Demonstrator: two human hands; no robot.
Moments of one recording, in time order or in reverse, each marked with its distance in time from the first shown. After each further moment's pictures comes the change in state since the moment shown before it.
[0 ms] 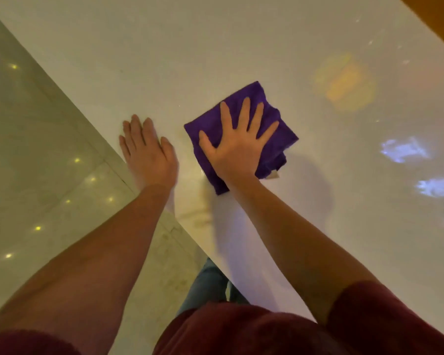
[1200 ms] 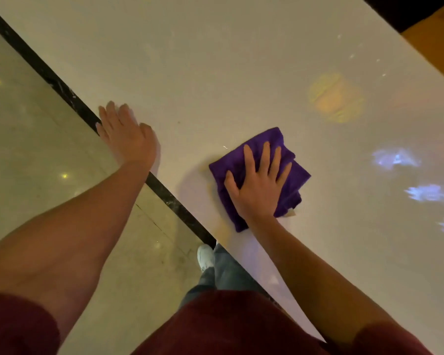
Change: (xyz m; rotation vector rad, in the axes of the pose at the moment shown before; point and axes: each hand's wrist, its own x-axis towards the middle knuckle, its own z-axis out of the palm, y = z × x) left_hand 0.202 -0.111 -0.030 -0.061 -0.094 -0.119; right_hand 0.003 -0.085 0.019 -0.013 0.016 0.094
